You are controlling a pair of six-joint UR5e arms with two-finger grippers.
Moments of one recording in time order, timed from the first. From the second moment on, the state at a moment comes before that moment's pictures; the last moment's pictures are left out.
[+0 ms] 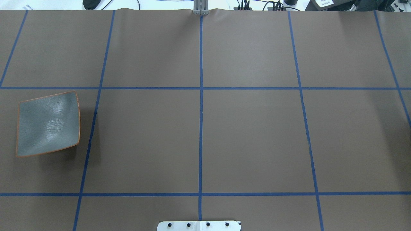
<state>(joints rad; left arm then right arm) -1.58 -1.63 -1.62 -1.64 -2.30 -0.19 1.57 -1.59 1.58 -1.96 2.24 -0.65</state>
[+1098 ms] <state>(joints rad) -1.59 -1.60 -1.64 -1.66 -2.41 -0.20 1.58 -1.58 1.57 -2.02 2.19 -0.69</state>
